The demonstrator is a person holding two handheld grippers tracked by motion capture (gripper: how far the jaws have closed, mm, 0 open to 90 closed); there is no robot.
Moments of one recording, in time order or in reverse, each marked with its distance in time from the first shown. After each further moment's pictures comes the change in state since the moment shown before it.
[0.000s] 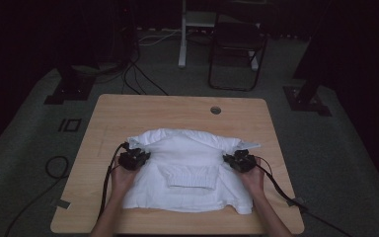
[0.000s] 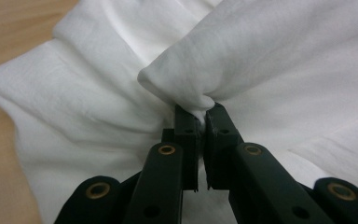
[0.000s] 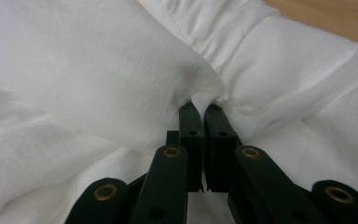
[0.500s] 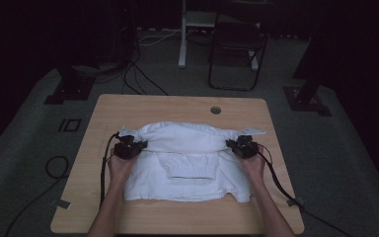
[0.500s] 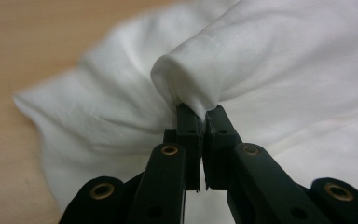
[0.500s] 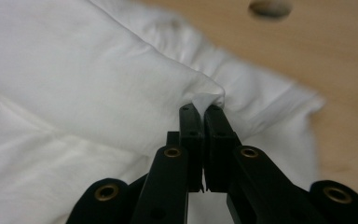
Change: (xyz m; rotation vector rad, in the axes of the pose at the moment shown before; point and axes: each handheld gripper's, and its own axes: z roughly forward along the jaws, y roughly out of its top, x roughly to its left) left arm 0.019 0.028 -0.032 -0.134 -0.078 -0.127; right arm -0.015 0.039 -0.019 -0.107 -0.058 0.048
